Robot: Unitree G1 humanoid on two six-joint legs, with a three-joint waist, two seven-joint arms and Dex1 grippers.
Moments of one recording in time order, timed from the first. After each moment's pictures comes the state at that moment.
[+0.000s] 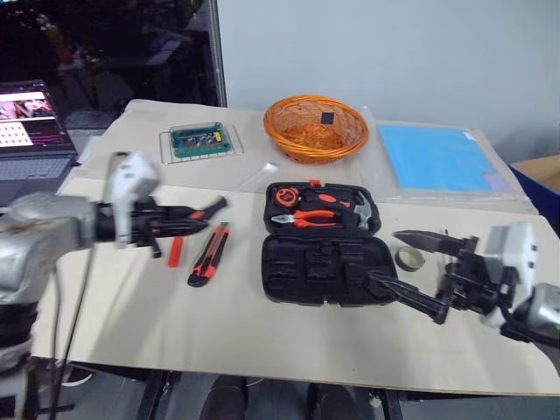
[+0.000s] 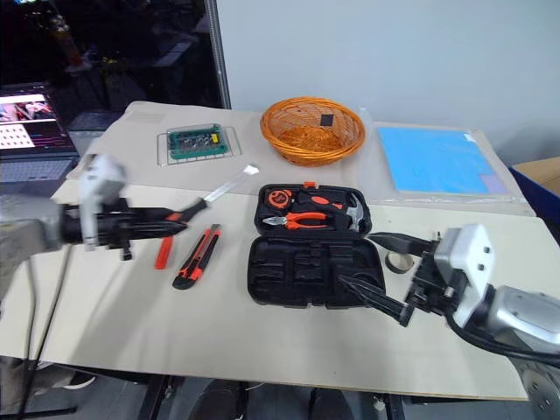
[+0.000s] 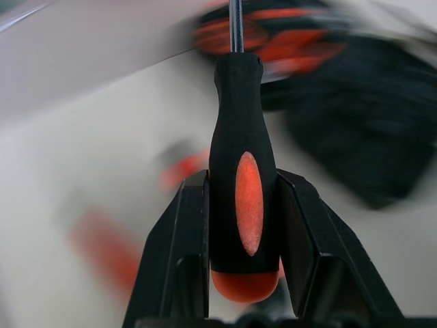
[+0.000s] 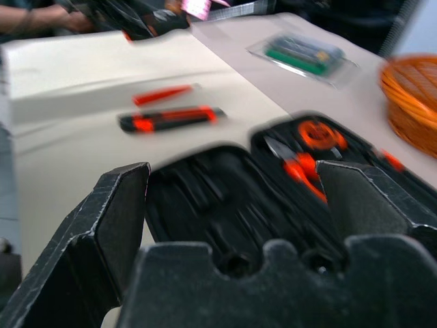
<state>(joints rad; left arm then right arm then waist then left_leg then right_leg) -0.65 0.96 -0.09 -0.20 -0.55 0.82 -1.10 0.23 -0.80 -0.53 -0.74 0.78 0.52 0.80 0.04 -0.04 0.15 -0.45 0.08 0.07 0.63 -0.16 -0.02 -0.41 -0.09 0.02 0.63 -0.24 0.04</state>
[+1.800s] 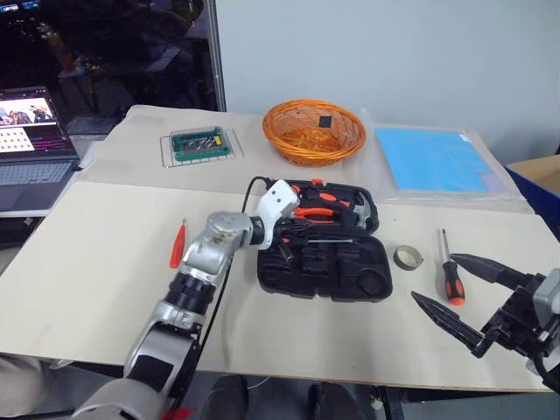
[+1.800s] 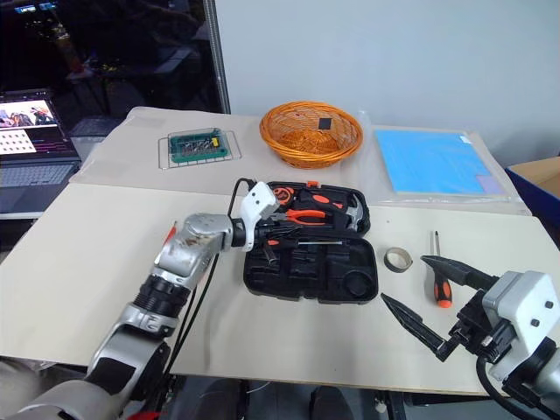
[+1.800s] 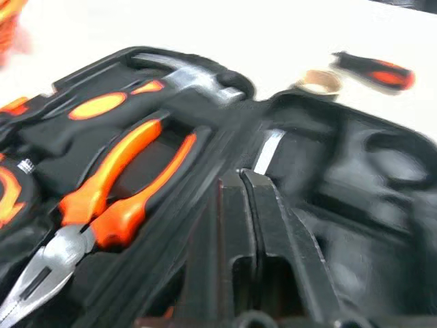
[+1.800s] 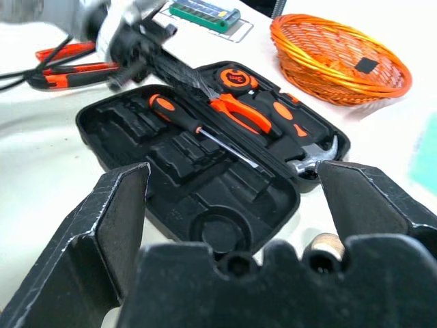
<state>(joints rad) -0.72 0.18 -0.22 0.26 -0.07 0.49 -0.77 0.52 -0.68 -0.75 -0.89 0.72 0.44 0.75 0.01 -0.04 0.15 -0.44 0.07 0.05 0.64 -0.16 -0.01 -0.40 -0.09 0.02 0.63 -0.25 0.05</state>
